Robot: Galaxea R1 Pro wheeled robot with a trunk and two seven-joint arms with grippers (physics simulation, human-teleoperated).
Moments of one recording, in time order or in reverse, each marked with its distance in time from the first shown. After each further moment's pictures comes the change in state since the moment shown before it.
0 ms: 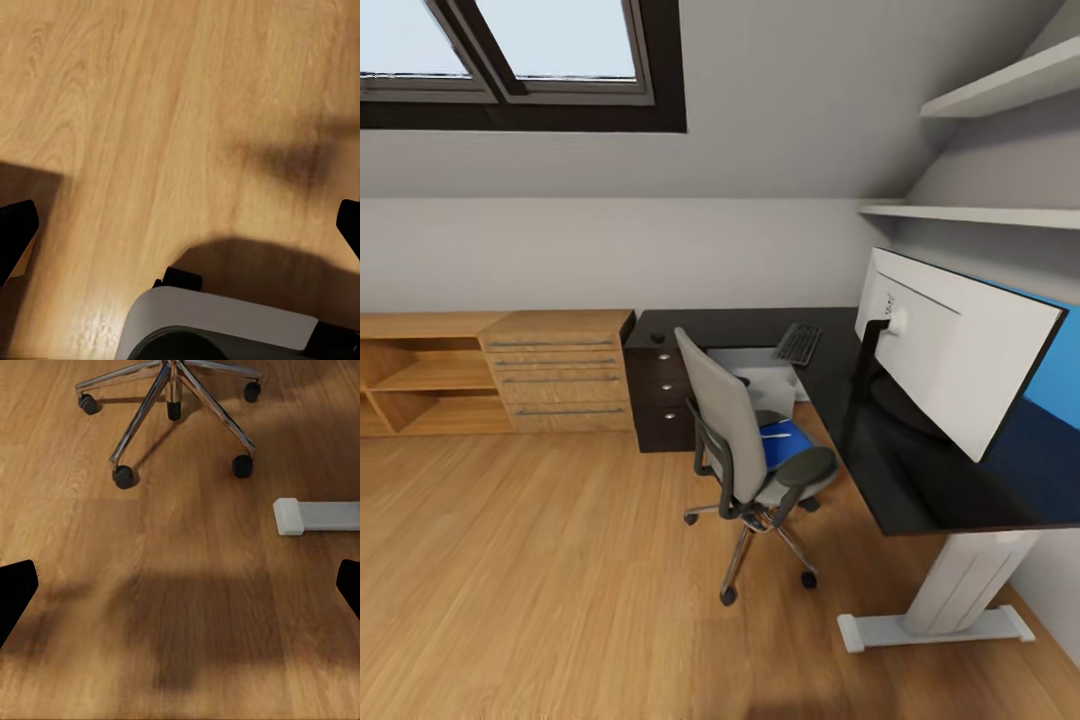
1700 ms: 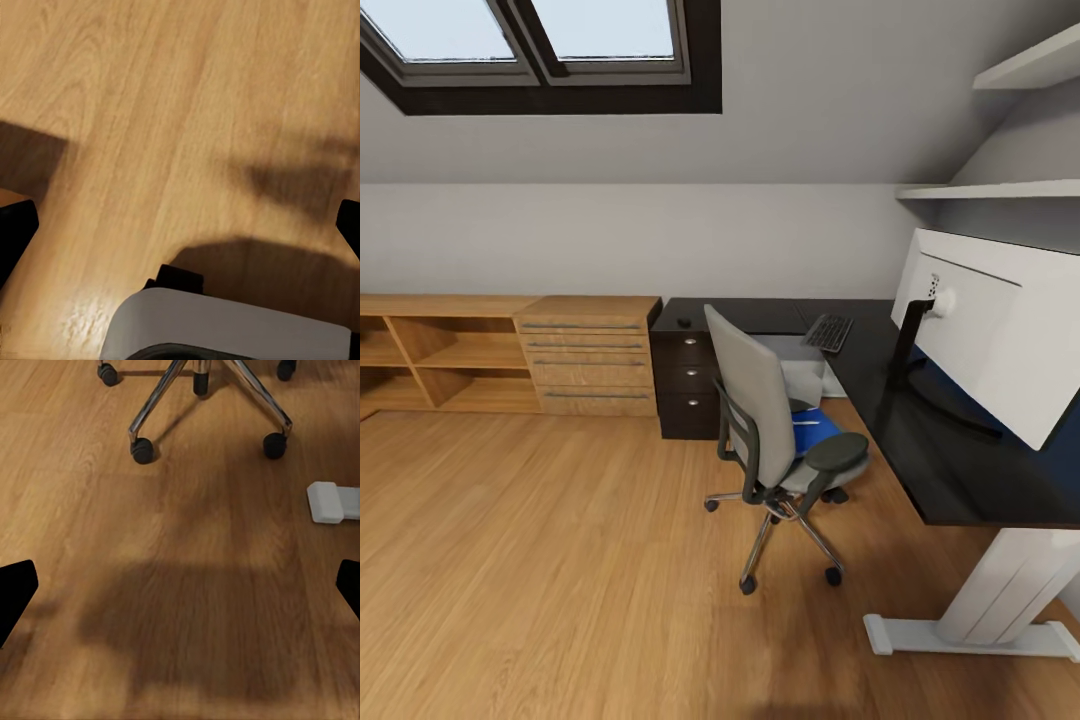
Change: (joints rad) left arm 0.000 -0.005 -0.001 0.001 0.000 0.000 0.002; right arm 0.000 0.000 -0.005 0.008 -0.003 0.003 -0.007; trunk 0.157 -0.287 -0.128
